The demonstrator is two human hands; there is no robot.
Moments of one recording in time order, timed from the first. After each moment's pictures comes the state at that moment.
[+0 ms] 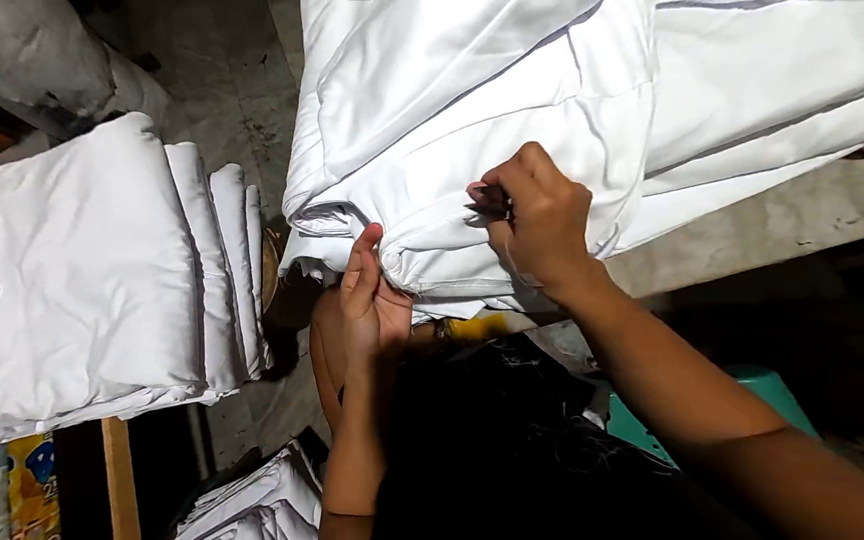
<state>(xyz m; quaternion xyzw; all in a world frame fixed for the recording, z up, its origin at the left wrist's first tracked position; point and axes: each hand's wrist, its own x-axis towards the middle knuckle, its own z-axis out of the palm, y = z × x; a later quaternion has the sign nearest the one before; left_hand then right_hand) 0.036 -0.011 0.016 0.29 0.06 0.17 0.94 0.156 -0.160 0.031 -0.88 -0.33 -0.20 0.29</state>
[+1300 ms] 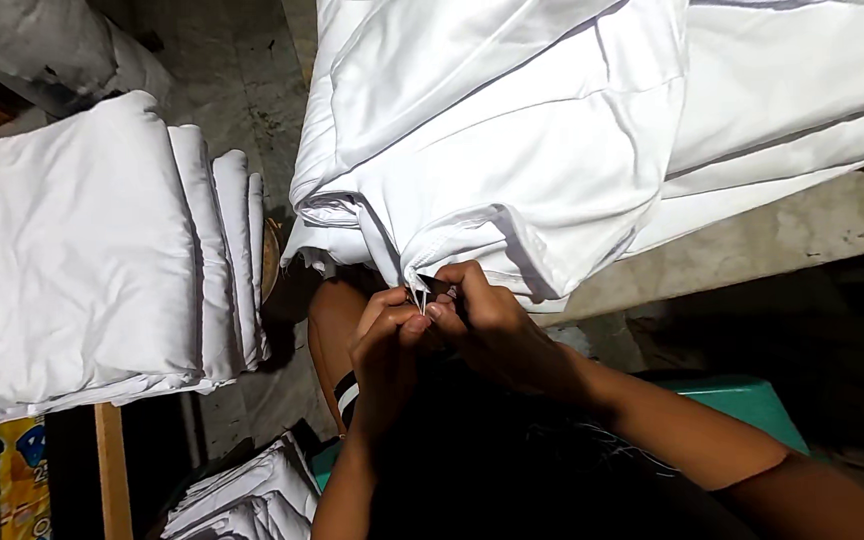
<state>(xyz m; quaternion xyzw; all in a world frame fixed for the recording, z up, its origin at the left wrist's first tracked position) -0.008 -0.019 -0.010 0.70 -0.02 0.35 0.62 0.069 -0.148 0.026 -0.79 -0.44 -0.03 0.43</state>
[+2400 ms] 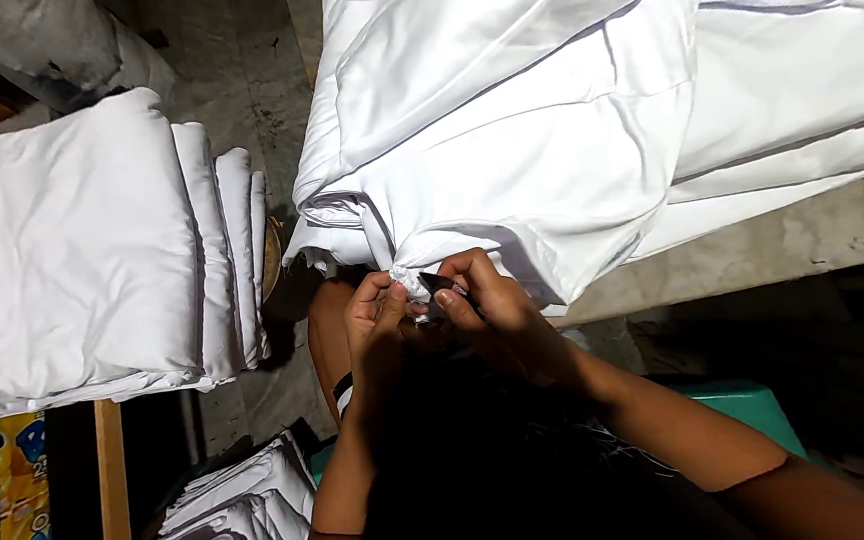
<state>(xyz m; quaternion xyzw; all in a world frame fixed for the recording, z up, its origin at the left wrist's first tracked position) 0.006 -0.018 0.003 0.49 0.14 0.22 0.83 0.079 -0.149 0.029 -0.78 -0.40 0.03 0.48</state>
